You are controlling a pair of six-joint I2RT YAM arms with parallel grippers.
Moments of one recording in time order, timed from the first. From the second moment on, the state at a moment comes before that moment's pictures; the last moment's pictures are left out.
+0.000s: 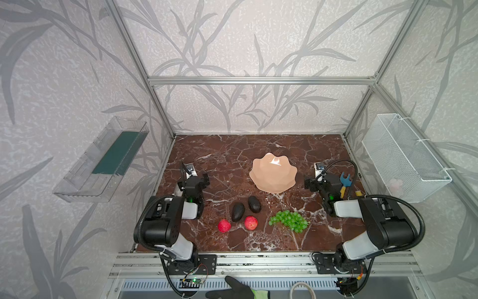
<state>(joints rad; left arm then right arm) -0.02 1.57 0.35 0.92 -0.41 -0.06 0.12 1.55 0.39 0.78 0.06 -0.10</state>
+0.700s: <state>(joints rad) -0.02 1.57 0.35 0.92 -0.41 -0.06 0.12 1.55 0.39 0.77 0.03 -0.10</state>
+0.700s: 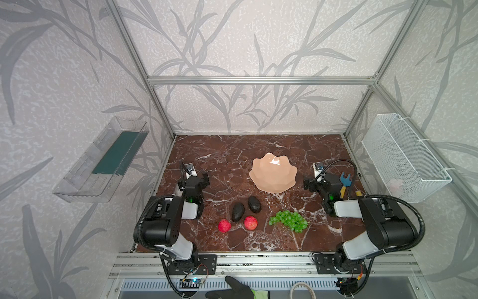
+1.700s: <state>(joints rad) 0.00 1.03 0.60 0.32 -0.29 -0.46 0.17 1.08 0.68 -0.02 0.03 0.35</state>
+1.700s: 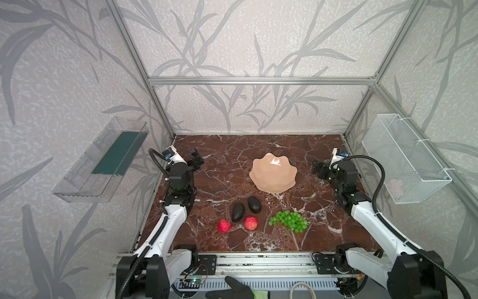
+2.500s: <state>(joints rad) 0.00 1.02 0.76 -0.27 -0.15 -0.60 1.00 1.59 1.15 -0.56 0.13 0.52</state>
